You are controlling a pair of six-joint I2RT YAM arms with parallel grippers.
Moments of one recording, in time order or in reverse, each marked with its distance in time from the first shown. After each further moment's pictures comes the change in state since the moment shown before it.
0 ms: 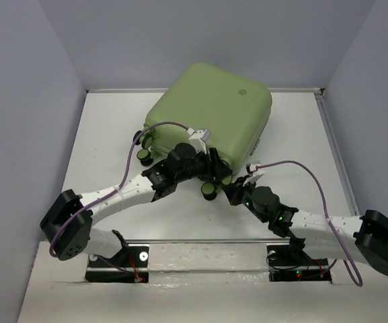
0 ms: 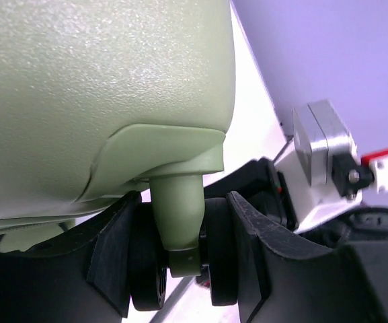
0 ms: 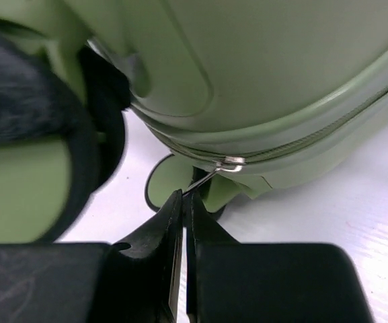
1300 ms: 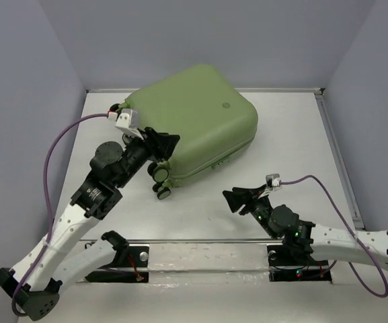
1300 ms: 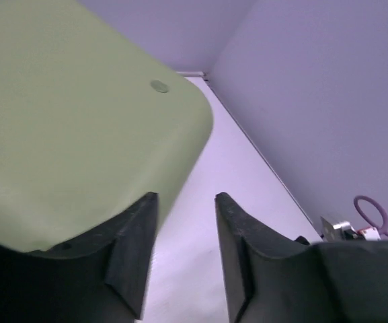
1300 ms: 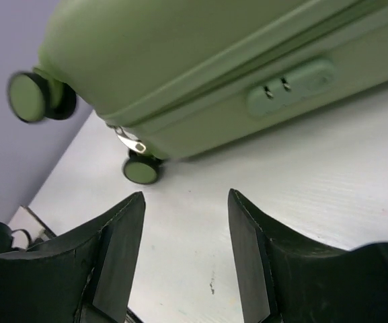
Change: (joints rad) left arm 0.255 -0.530 0.070 -0.309 -0.206 0.259; right arm 0.252 -0.354 -0.127 0.024 0.341 0.055
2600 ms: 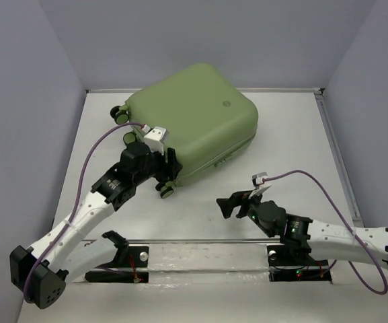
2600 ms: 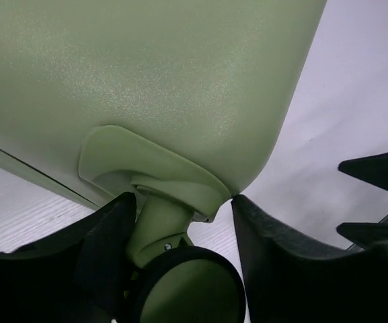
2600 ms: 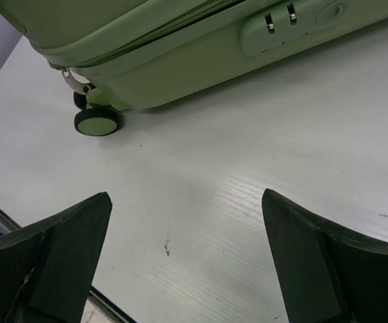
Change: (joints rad) left arm 0.022 0.110 -0.131 -0.192 0.085 0.194; right arm -0.010 0.067 0.106 -0.313 -0.039 -0.008
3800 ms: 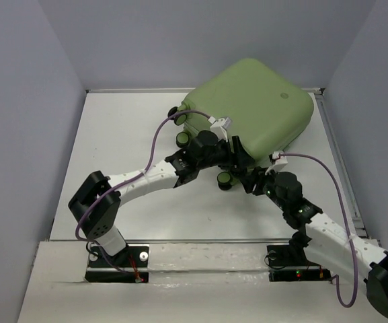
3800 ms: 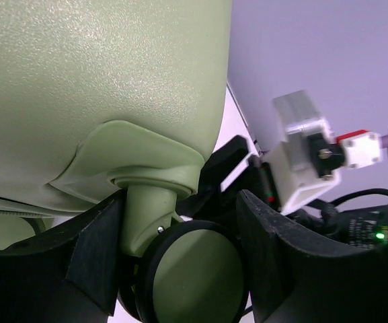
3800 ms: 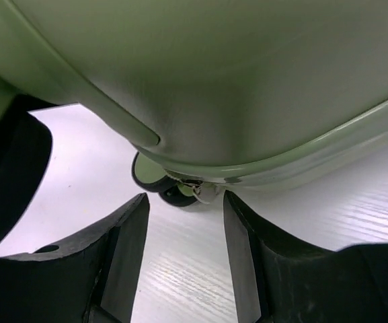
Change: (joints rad) left arm -0.317 0.683 0.335 0.541 0.144 -0.512; right arm -0.640 0.001 0.058 -0.089 -0.513 -0.137
